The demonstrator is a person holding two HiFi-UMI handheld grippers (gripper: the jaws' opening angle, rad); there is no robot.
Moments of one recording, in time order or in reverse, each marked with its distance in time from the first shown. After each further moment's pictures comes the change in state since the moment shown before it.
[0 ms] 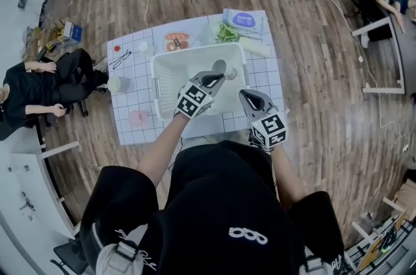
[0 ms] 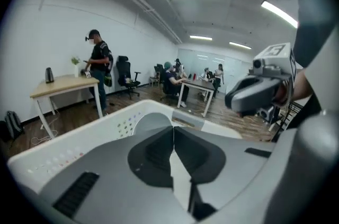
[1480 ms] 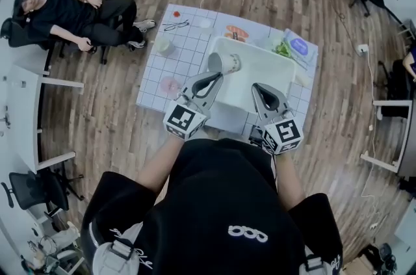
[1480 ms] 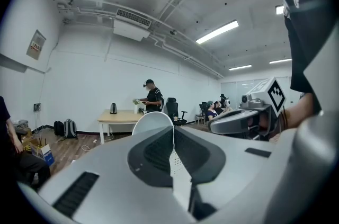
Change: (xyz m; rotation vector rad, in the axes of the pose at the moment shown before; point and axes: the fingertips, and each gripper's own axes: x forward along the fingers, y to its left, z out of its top) left arm -0.261 0.006 0.038 -0.091 -0.458 0.562; right arm 0.038 0.127 0.109 -0.195 -0.165 0.292
